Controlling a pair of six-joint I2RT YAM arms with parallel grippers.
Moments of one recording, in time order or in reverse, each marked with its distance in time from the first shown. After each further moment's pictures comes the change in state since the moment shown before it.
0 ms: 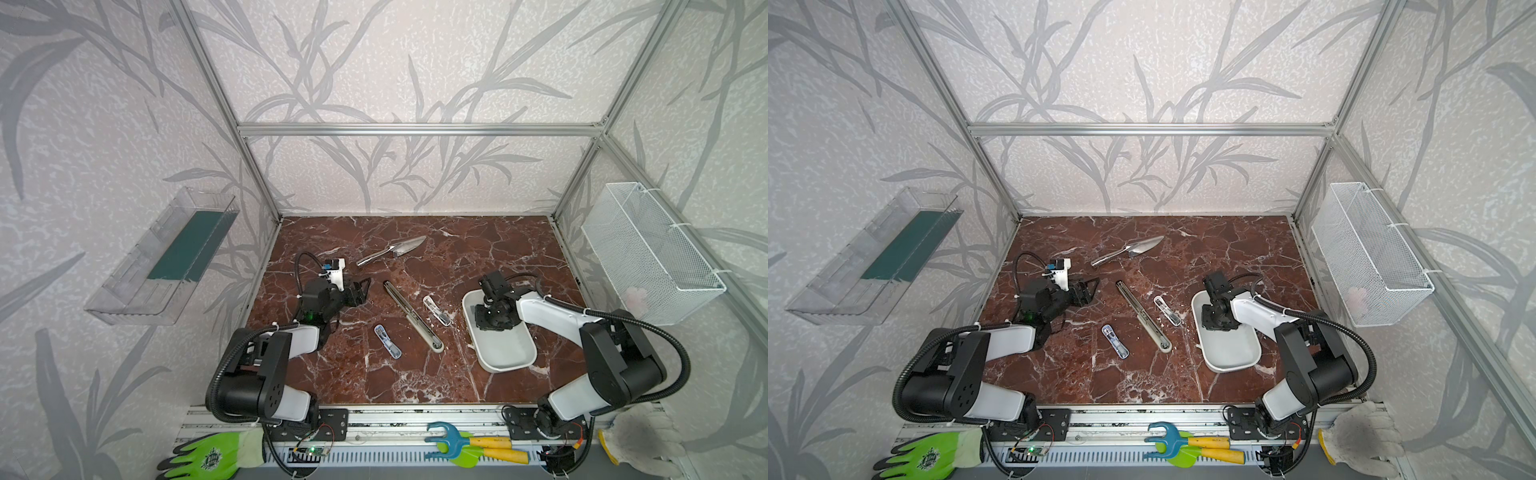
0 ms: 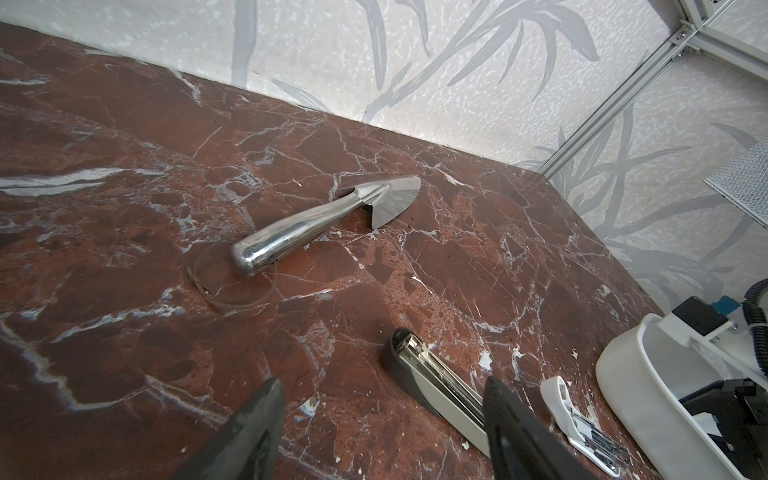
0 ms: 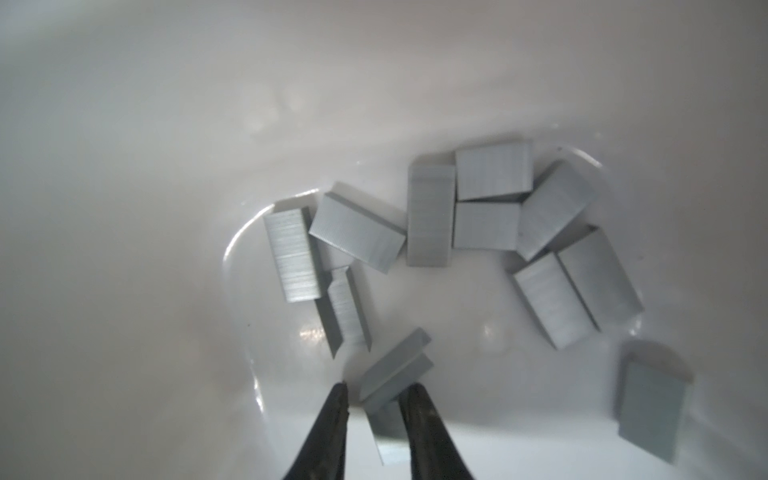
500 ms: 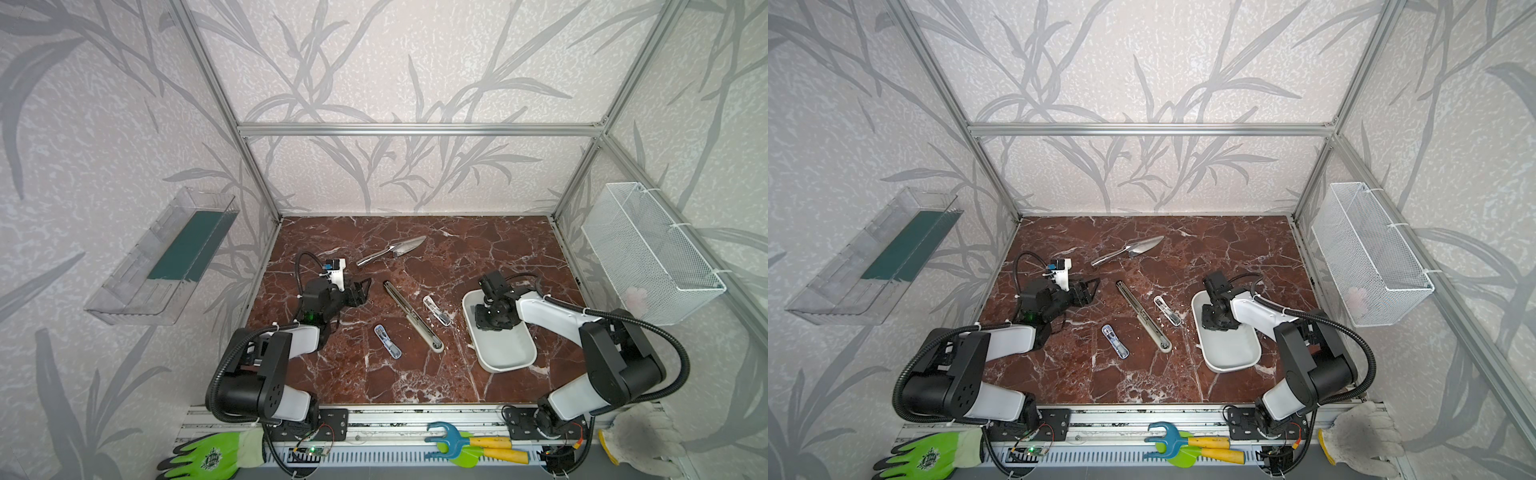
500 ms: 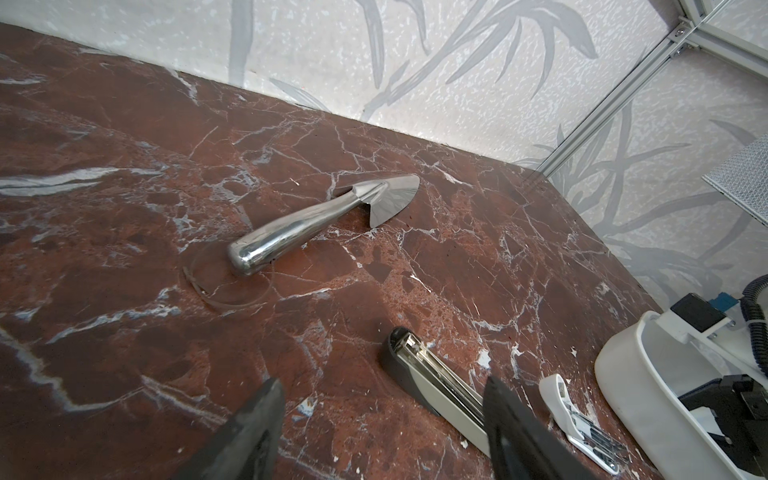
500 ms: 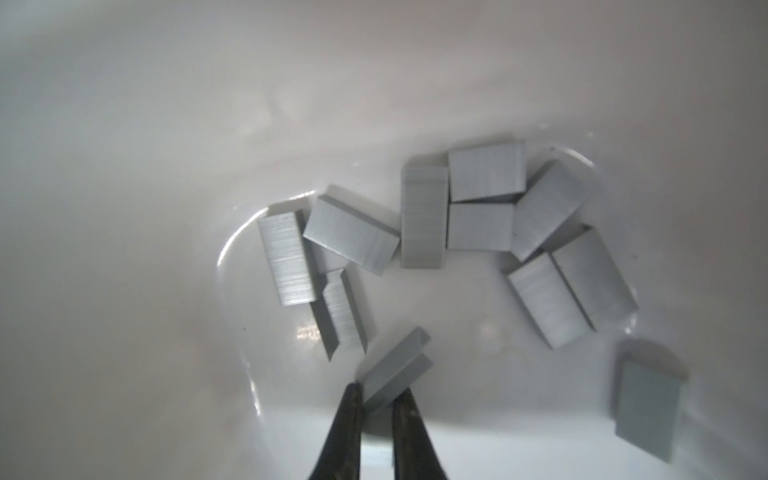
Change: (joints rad) left arm -0.004 0.000 0.000 -0.002 0.000 0.004; right arm 0.001 0.004 0.003 -0.002 0.008 0.005
